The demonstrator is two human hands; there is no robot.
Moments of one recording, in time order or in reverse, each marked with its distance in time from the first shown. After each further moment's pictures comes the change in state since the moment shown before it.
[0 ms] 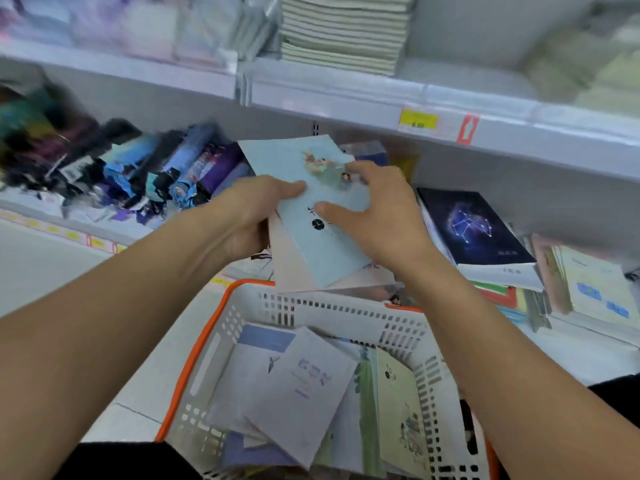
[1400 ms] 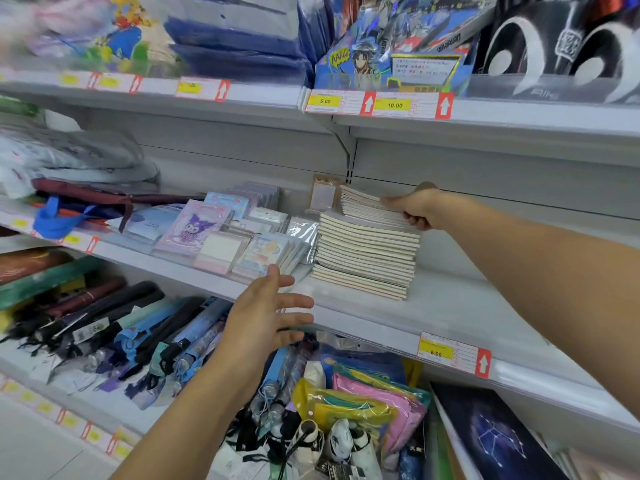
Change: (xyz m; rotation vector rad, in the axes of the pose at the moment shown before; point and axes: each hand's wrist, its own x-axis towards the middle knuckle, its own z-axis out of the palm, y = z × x) left_hand 0.010 0.108 -0.026 -0.142 0.194 0.452; right_hand 0.300 -0.093 -0.147 -0.001 0.067 0.241
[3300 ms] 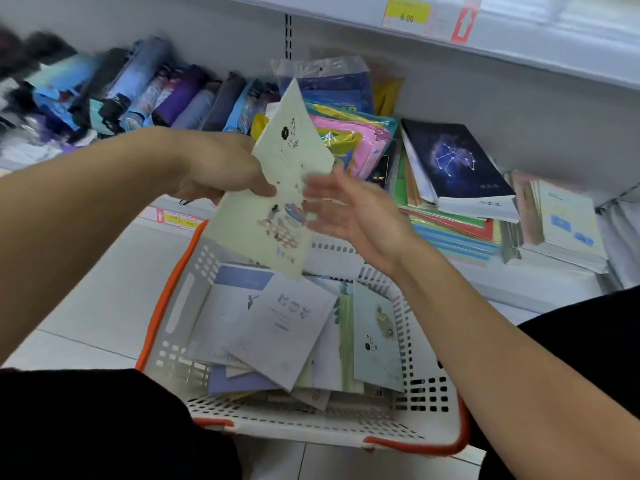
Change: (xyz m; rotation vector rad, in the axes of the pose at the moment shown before) left_hand -0.063 -0.111 -0.013 1.085 -0.580 -0.554; right_hand -0.309 0.249 0.172 0.928 -0.476 0.333
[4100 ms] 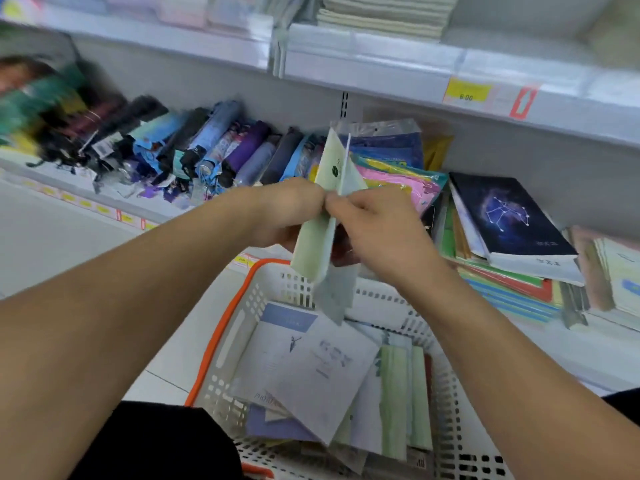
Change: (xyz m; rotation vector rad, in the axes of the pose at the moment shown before) left_hand -0.008 0.007 -0.005 -0.427 0.067 0.014; right_hand -0.011 -0.056 0.076 -0.667 0.122 -0.387
